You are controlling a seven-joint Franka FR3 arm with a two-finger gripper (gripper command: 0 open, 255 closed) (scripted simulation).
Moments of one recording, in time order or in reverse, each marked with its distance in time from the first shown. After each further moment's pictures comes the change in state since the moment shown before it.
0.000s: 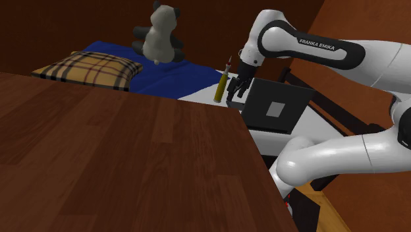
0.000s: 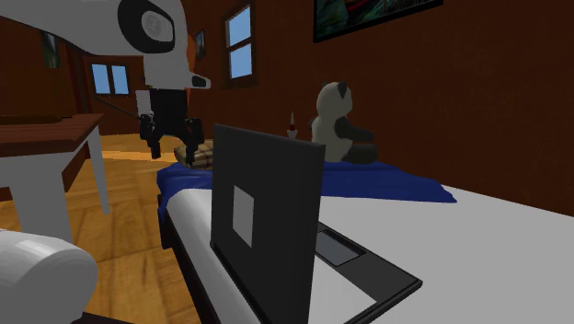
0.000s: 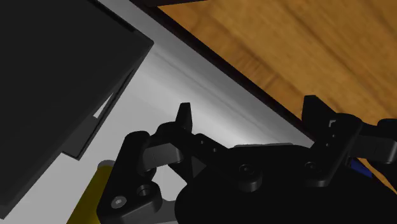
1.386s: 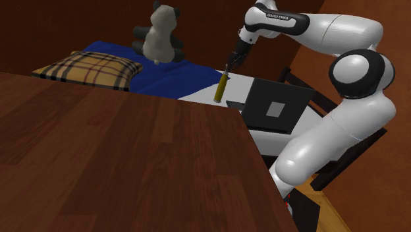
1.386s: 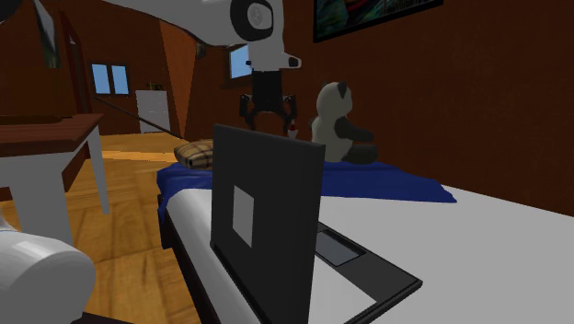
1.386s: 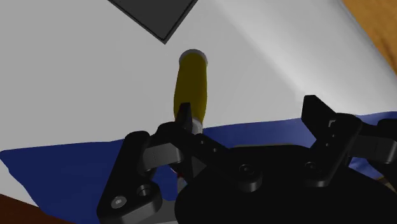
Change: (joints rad) arm -0.038 0.517 -0.290 0.535 -0.008 0.105 -0.390
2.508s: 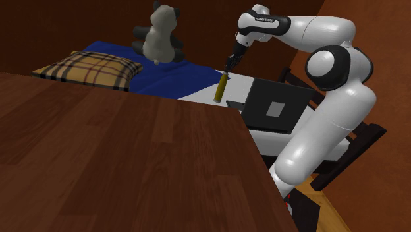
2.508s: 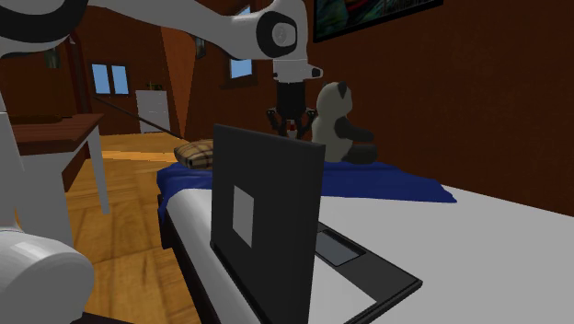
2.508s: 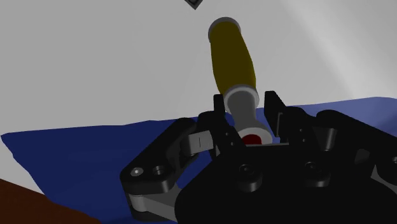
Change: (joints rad) arm -0.024 0.179 -0.069 0.118 0.085 0.080 -0.131
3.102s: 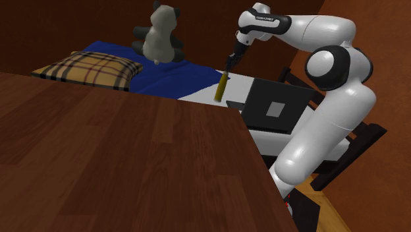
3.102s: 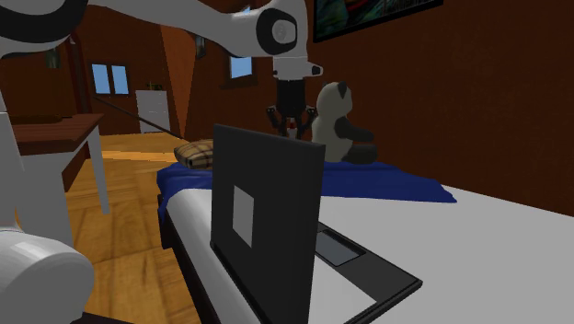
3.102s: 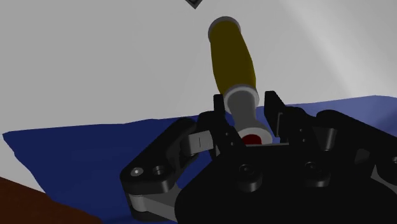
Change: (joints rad) arm 0.000 0.002 0.000 0.016 0.000 -0.015 0.001
